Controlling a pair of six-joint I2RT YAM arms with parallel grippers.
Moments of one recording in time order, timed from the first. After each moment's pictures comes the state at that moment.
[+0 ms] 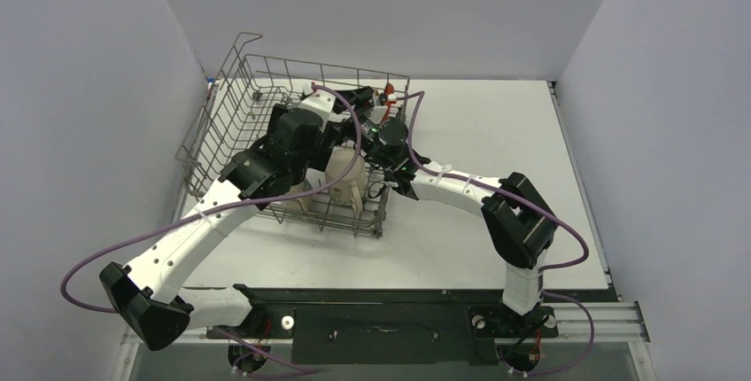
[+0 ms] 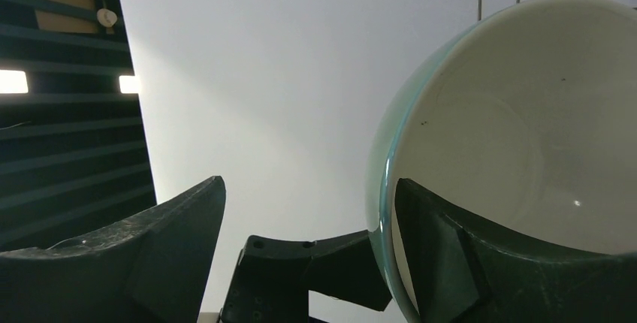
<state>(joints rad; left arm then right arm) -0.70 1.24 1.34 -0.70 -0.61 -0.01 0.82 1.86 1.30 0.81 -0.04 1.84</state>
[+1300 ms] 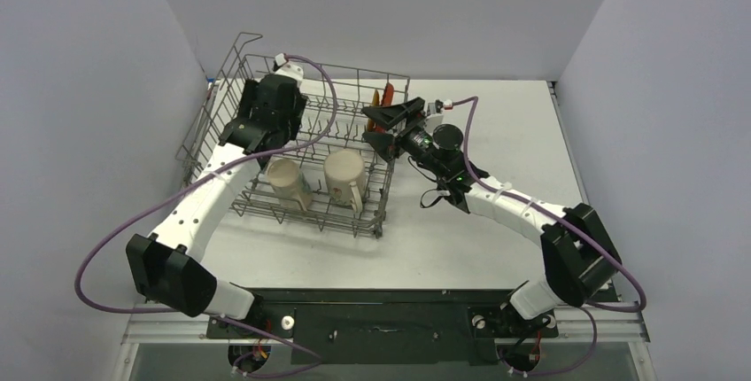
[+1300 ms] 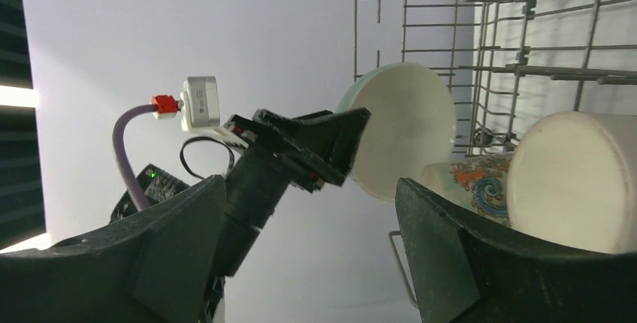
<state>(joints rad) -0.41 1.43 1.44 -0.64 -0.63 0.12 0.64 1.52 0.95 0.62 -0.16 1.60</state>
